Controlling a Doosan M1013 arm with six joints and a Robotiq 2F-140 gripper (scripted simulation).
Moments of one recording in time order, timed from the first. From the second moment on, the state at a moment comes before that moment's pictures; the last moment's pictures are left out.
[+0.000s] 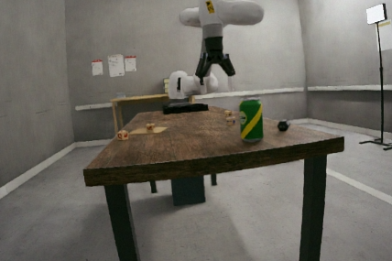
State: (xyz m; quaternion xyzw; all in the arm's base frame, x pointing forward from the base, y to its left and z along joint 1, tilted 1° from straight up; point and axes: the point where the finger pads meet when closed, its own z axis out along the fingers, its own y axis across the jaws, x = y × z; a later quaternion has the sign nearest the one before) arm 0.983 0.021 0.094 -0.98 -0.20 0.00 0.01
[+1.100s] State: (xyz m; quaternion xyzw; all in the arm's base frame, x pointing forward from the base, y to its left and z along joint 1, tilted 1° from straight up) arm 0.973 -0.117 0.080 -0.95 0.31 0.01 0.01
